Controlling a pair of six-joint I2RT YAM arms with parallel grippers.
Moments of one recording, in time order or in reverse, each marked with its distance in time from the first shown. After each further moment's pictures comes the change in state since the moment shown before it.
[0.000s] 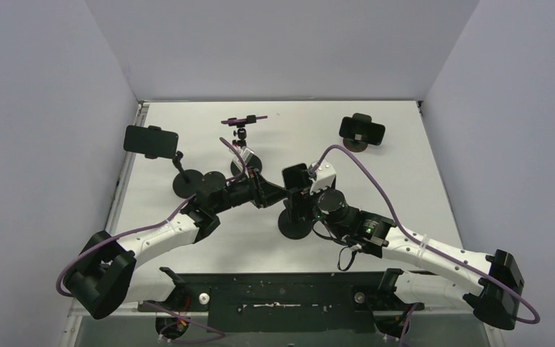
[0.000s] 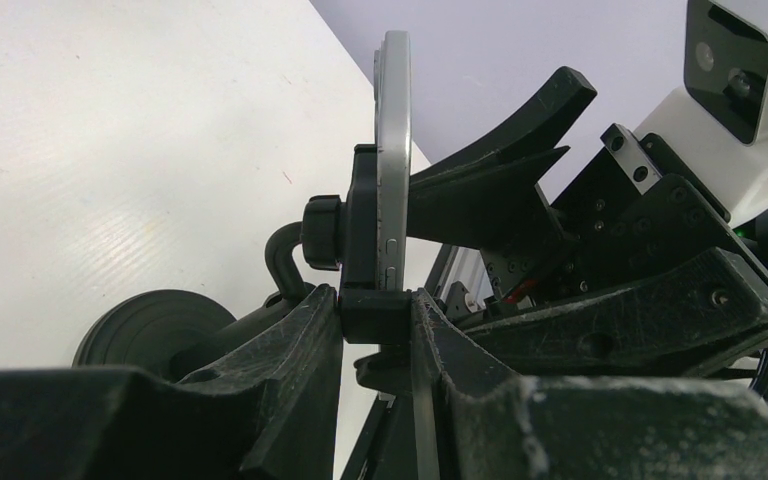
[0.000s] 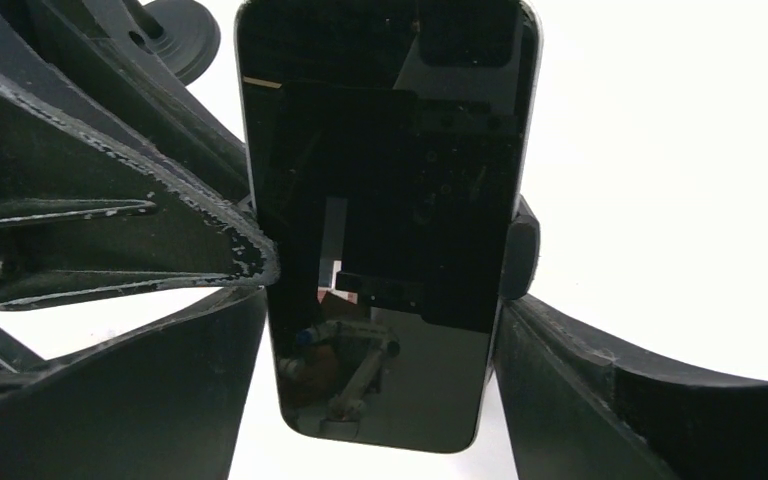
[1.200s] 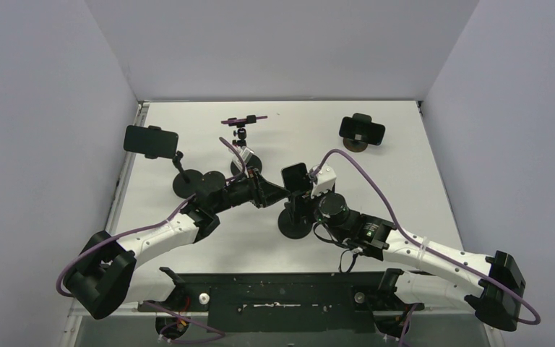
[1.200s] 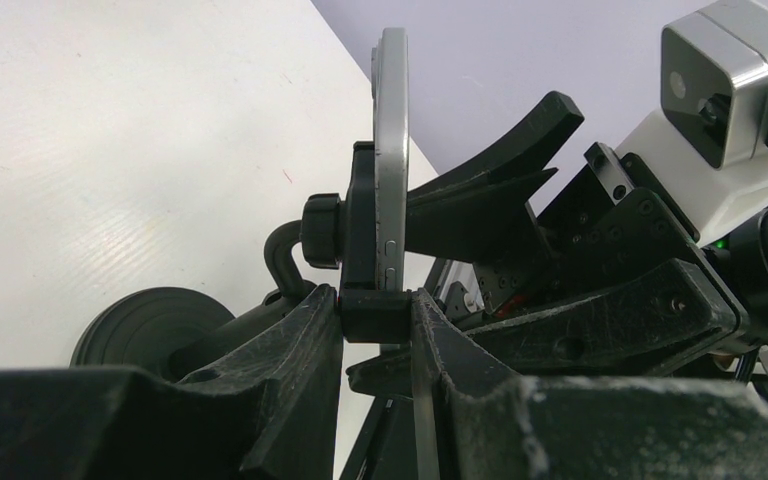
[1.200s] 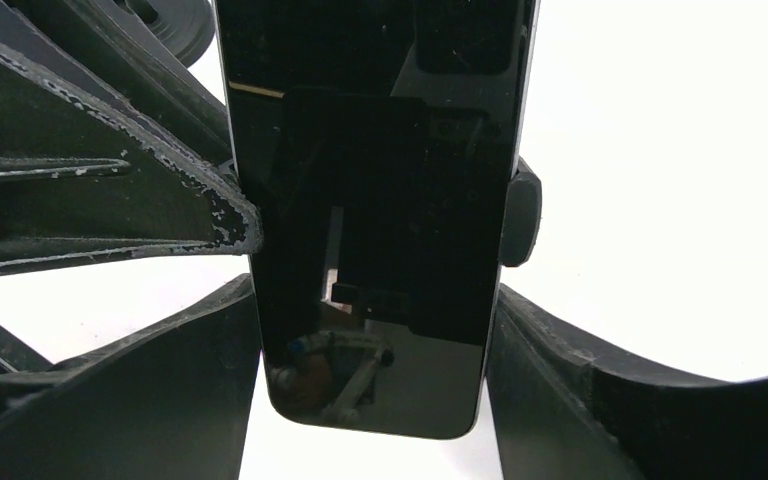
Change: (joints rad) left arm 0.005 0.000 0.000 -0.003 0.003 -0.003; right arm 0.001 -0.019 -0.047 0.023 0.005 -0.007
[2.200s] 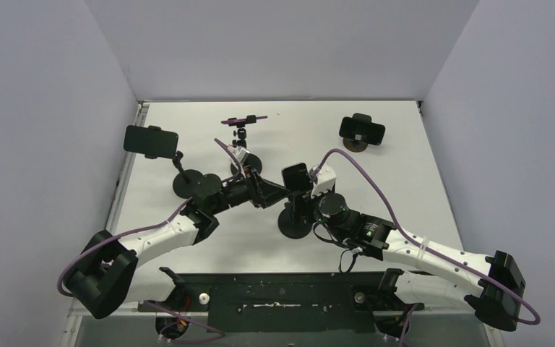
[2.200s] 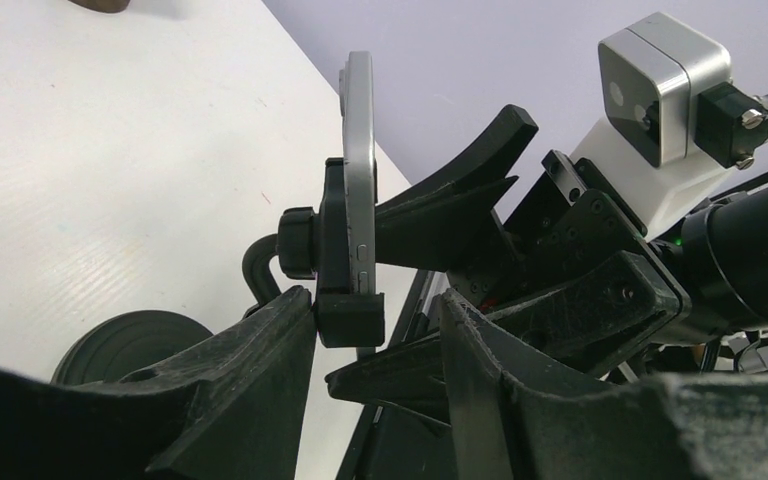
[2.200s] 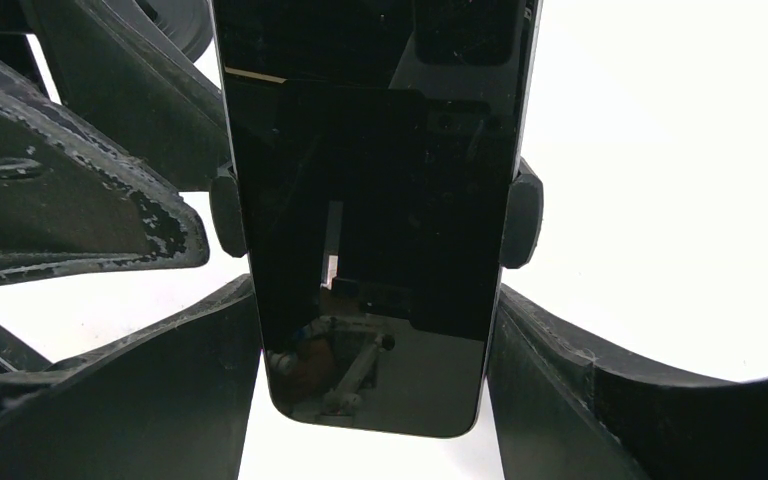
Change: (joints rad) left arm 0.007 0.000 -0.033 0.114 0.016 -0.040; right arm -0.001 0.002 0.000 0.000 -0.003 0.007
